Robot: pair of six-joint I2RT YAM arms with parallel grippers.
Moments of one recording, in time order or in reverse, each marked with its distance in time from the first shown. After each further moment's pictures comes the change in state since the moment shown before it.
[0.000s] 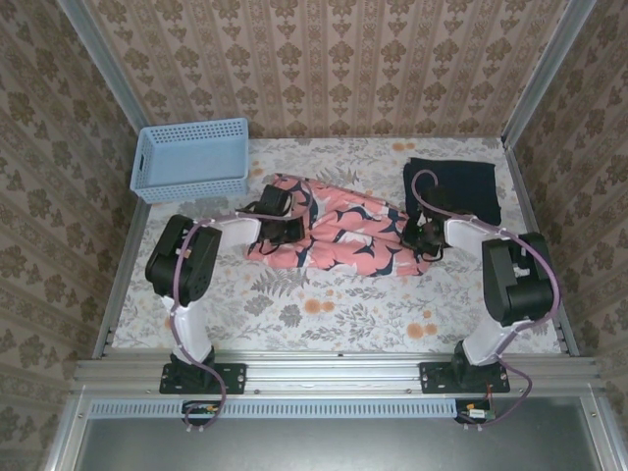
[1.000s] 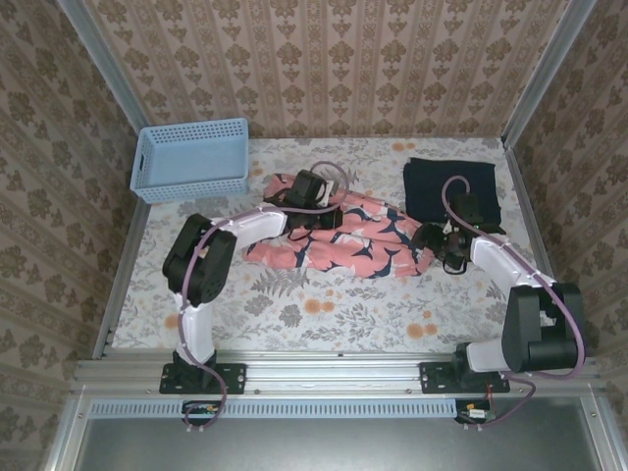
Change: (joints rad) left arm -0.175 0.089 0.254 -0.032 0.099 0.034; right arm -0.108 -0.318 -0.133 -0.134 0.016 -0.016
